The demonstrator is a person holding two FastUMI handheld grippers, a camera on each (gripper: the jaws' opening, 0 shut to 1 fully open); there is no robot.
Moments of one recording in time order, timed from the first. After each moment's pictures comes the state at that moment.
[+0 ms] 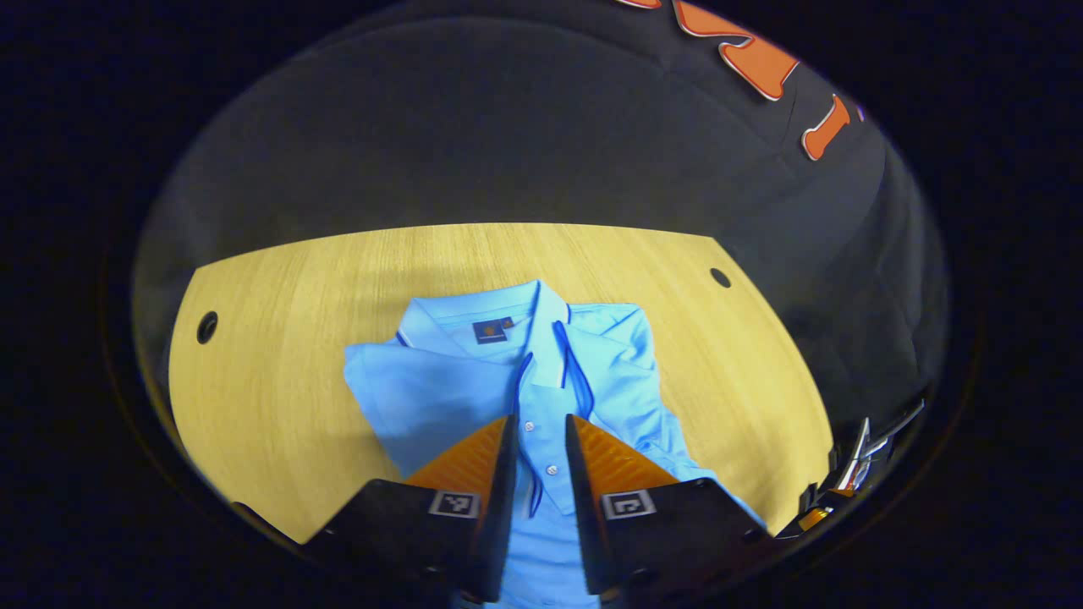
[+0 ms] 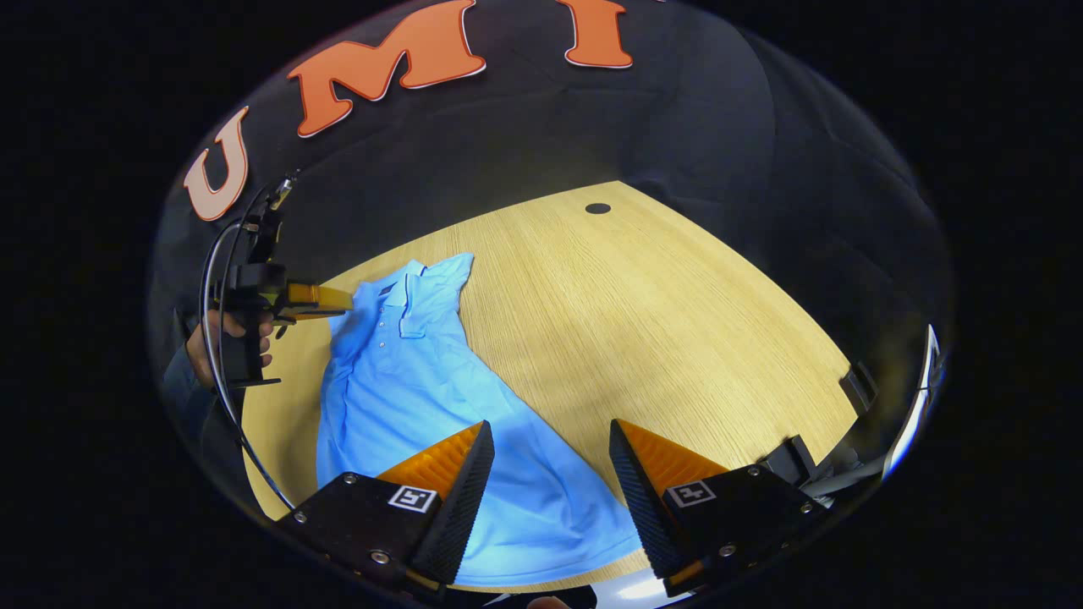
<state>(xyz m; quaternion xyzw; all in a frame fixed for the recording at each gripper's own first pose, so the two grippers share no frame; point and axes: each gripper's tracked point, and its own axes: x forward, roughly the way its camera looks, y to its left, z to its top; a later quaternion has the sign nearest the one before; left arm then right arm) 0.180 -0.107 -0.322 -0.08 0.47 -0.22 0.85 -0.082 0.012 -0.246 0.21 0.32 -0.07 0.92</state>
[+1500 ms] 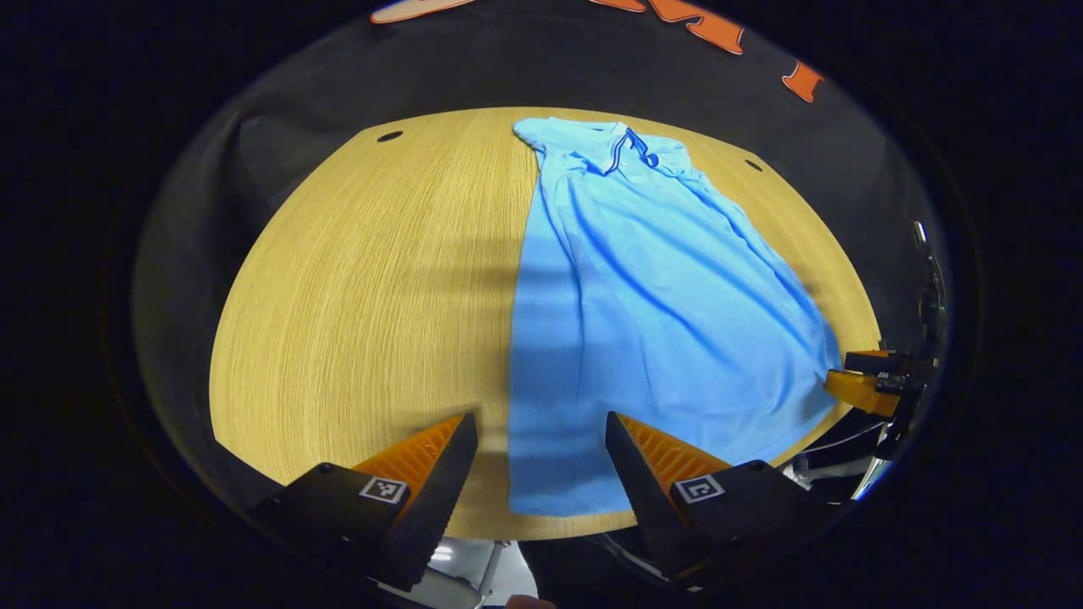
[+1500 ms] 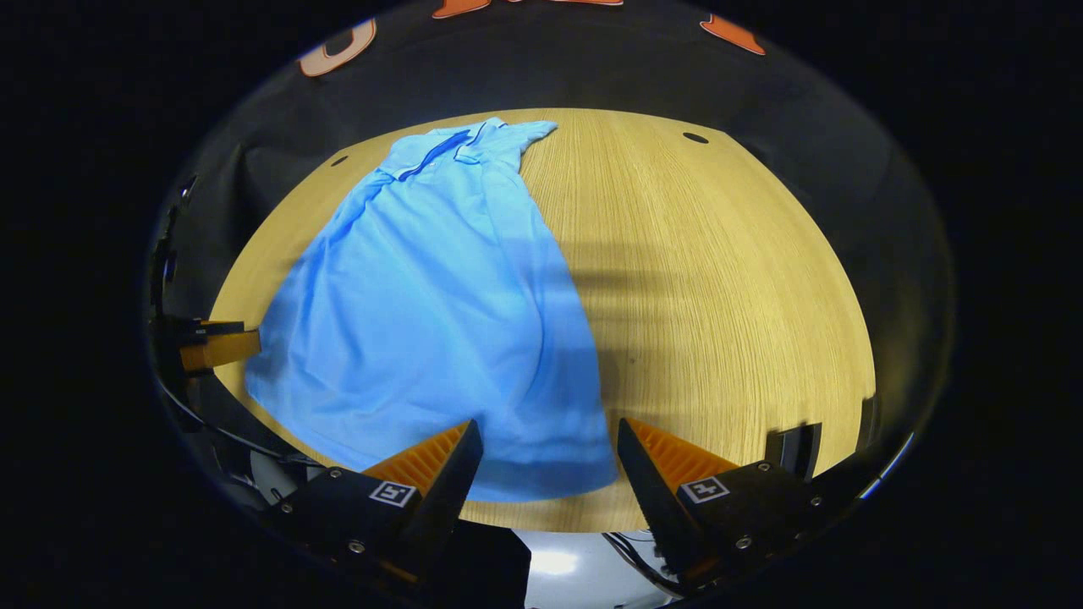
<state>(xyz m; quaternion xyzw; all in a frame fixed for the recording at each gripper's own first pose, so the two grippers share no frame) -0.208 0.021 -0.367 -0.04 0.56 -0.07 0.83 -0.161 0.028 -0.353 0.04 0.43 0.09 0.90</state>
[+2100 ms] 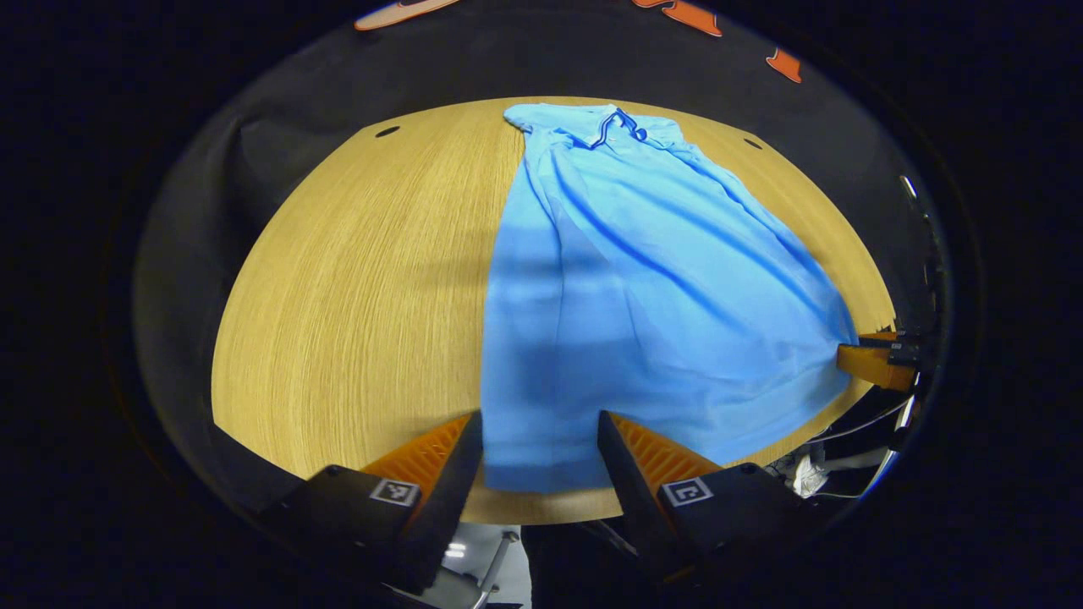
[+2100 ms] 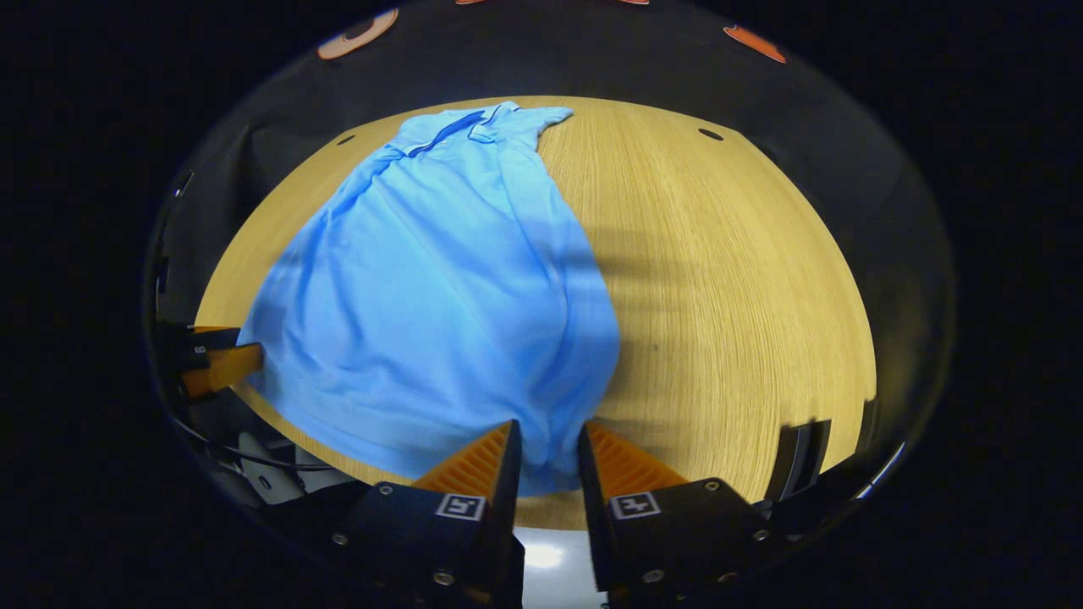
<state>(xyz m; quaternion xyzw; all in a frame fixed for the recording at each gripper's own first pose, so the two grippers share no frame) -0.228 0.000 -0.378 -0.01 0.55 -0.06 0.83 -0.161 0.047 -0.360 0.01 0.44 0.10 0.89</state>
